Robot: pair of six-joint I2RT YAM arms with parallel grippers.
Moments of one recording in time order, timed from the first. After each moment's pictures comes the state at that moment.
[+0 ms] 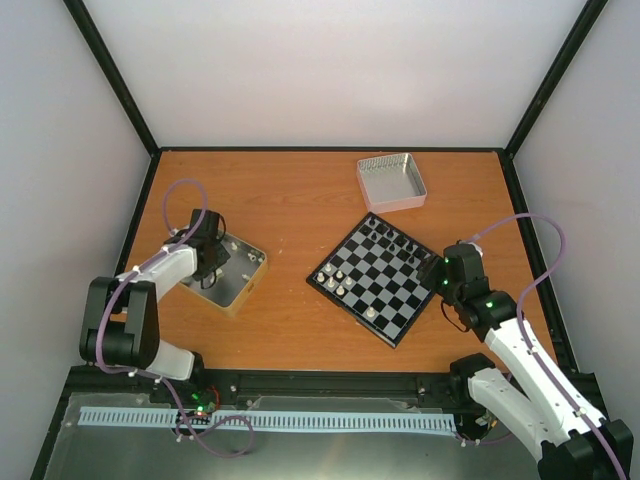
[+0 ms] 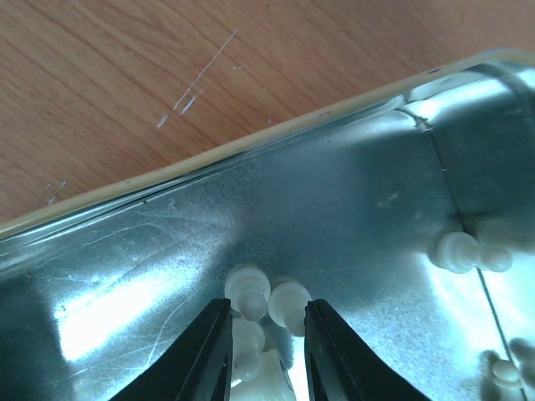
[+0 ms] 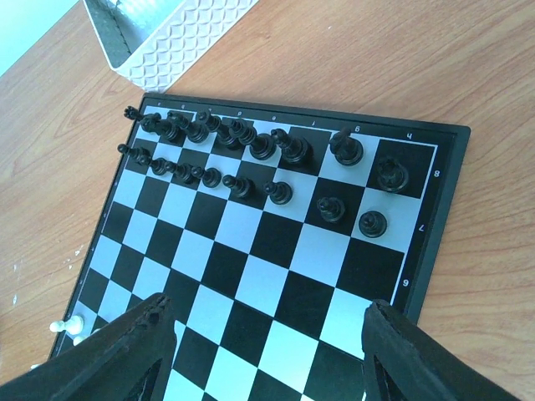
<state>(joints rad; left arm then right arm) -0.10 1.44 0.76 -0.45 -0.22 -0.78 0.33 0.75 0.56 -0.57 0.12 0.80</state>
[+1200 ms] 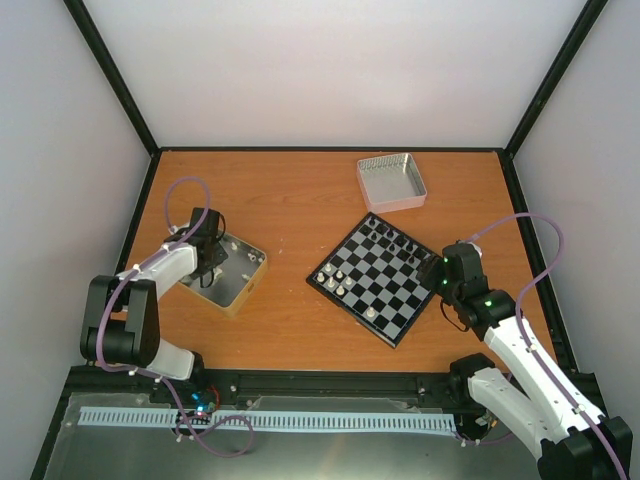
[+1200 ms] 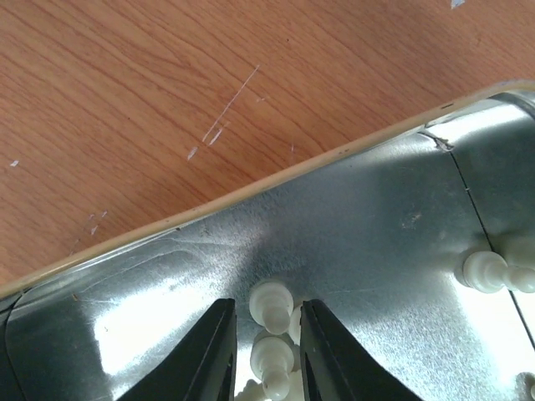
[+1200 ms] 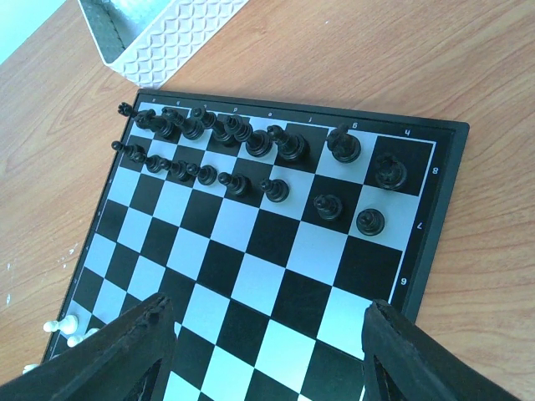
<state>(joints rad) -0.10 1.46 0.78 -0.47 -0.29 -0.73 0.33 0.77 0.56 -0.56 0.12 0.80</state>
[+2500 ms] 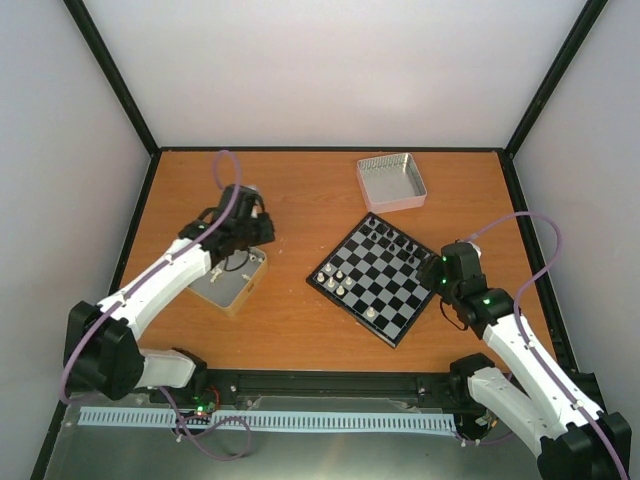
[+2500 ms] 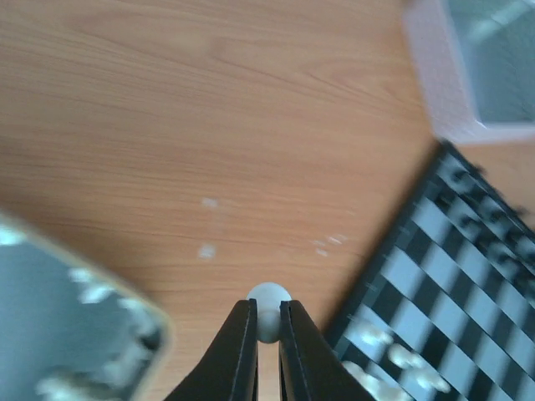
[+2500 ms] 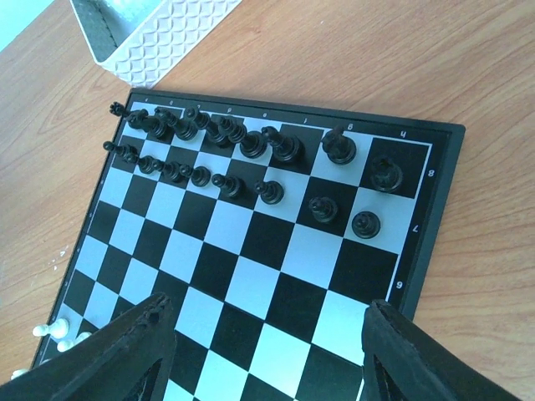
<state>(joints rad) -0.41 1.31 1.02 -0.54 -0.06 -0.59 0.33 0.79 0.56 -0.56 0.12 0.80</state>
